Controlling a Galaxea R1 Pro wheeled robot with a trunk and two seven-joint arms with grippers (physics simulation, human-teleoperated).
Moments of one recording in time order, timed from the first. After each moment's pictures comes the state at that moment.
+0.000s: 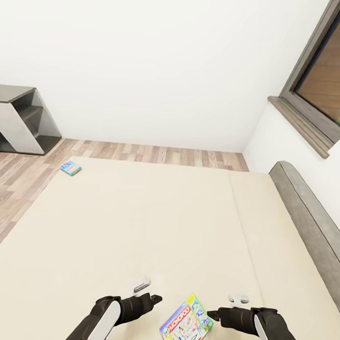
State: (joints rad) left arm -0.35 -0.12 -0.19 -0.85 0.68 0.59 0.01; right arm -0.34 -0.13 -0.05 -0.88 -0.03 0.67 0.51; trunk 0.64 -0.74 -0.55
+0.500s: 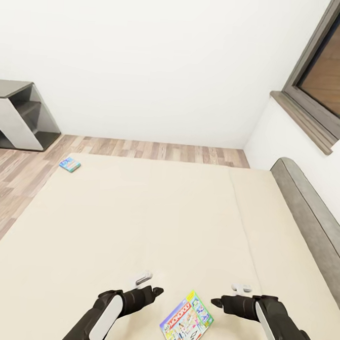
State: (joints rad) left arm -0.38 -0.12 -0.21 -0.86 0.68 0.55 0.01; right arm -0.41 -0.14 -0.06 -0.84 -0.03 0.68 0.48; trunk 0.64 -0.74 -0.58
